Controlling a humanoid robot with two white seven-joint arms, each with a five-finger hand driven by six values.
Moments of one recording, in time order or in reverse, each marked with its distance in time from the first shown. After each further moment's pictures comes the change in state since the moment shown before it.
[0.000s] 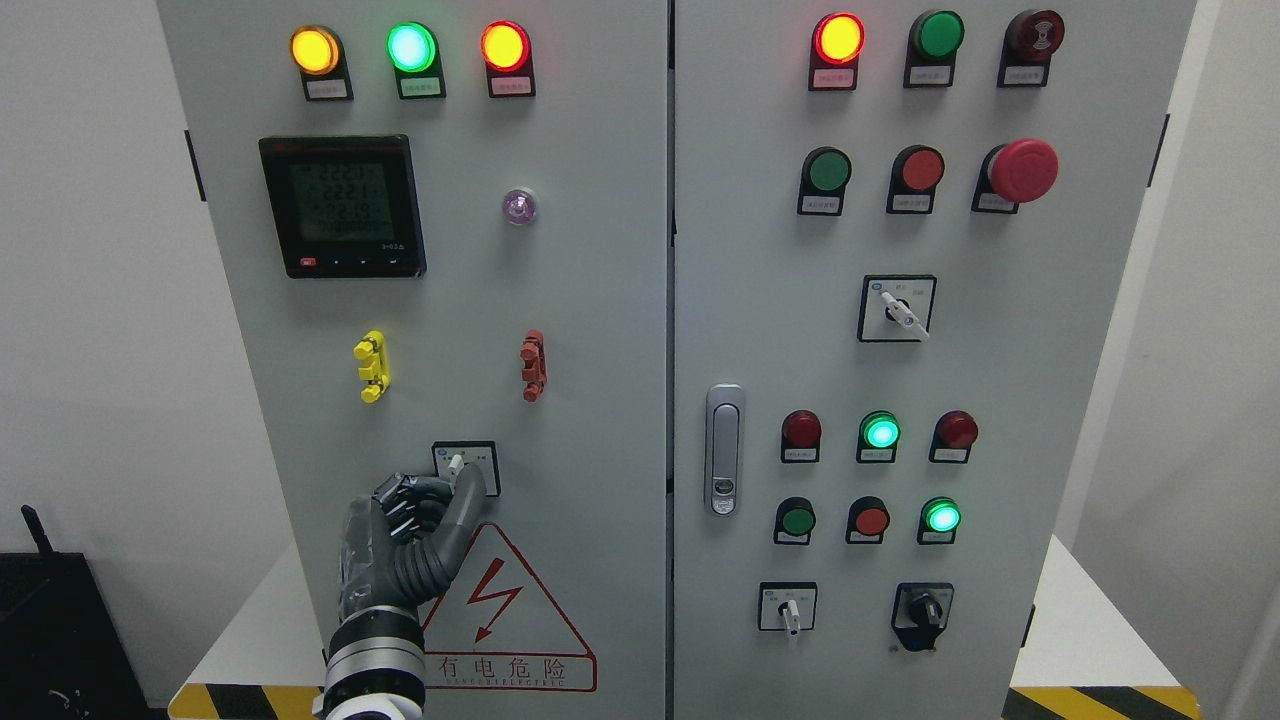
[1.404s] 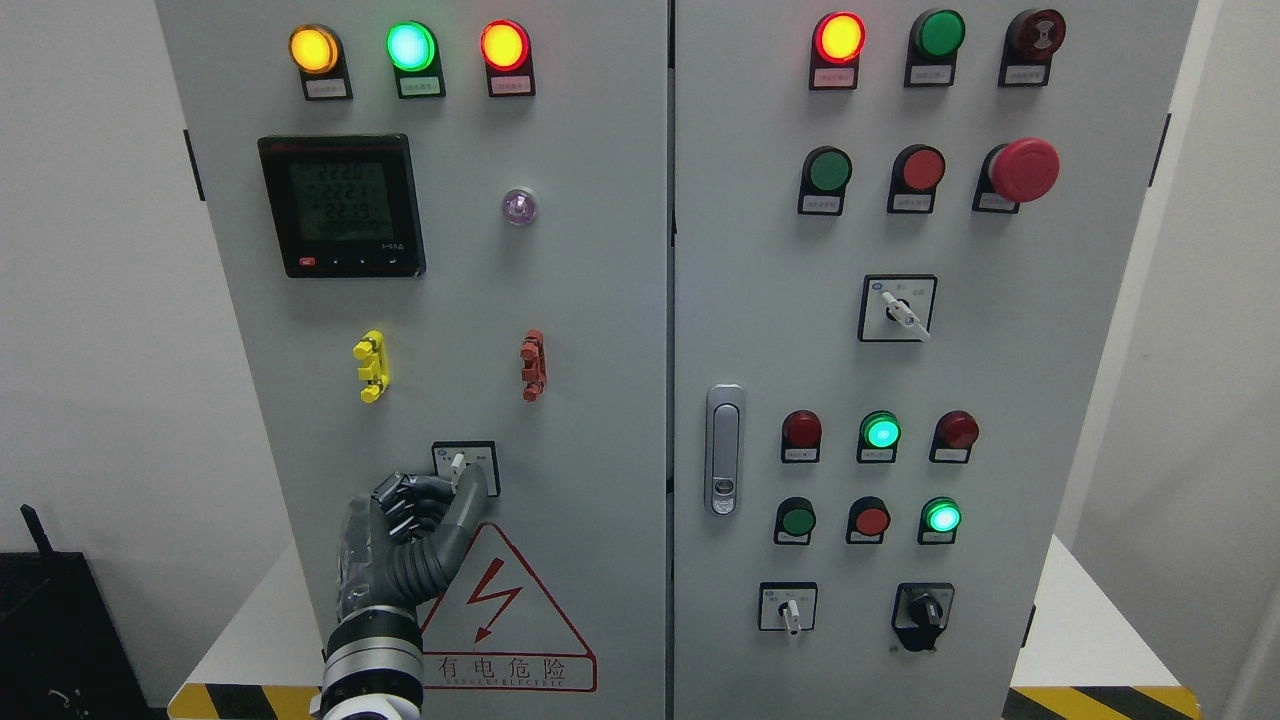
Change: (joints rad) left arm 0.000 0.001 0.002 -0.008 -0.006 -0.003 -0.004; right arm 0.000 0.000 0.000 0.000 0.000 0.001 0.000
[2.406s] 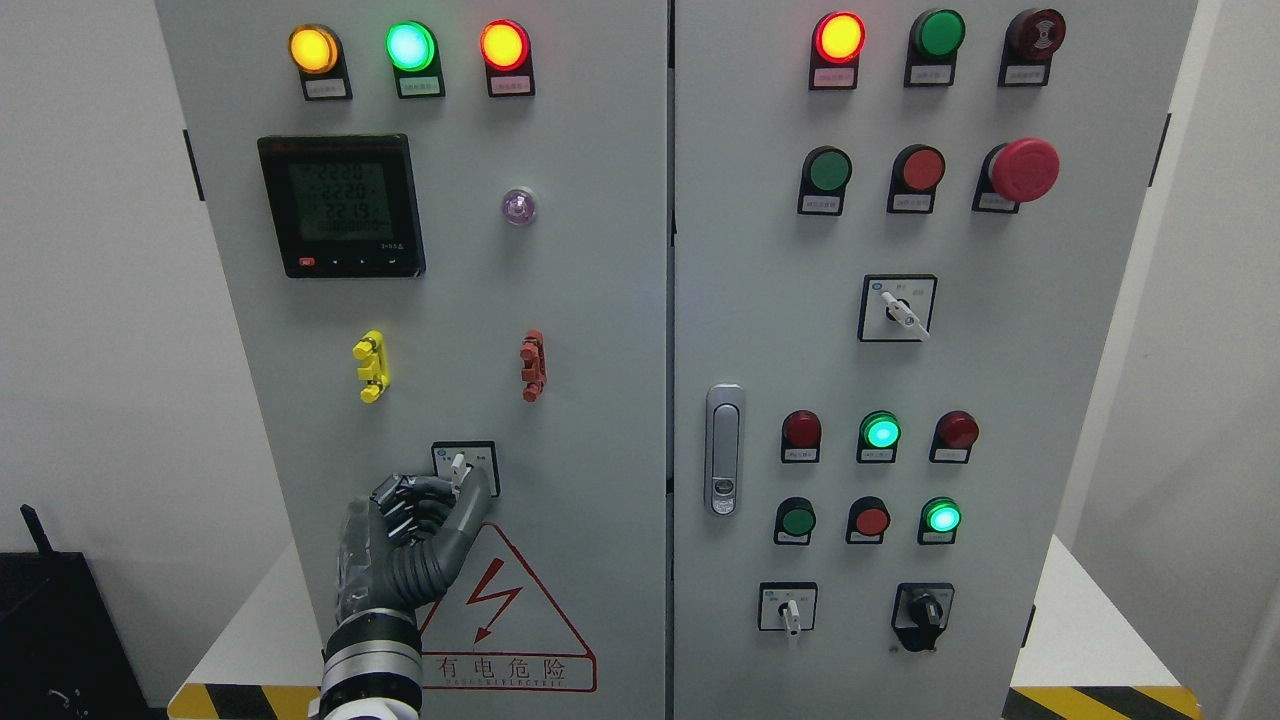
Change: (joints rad) left arm 0.007 0.001 0.000 -0.005 0.000 -0.004 0.002; right arm 0.000 0.000 0.000 0.000 0.000 0.000 0.000
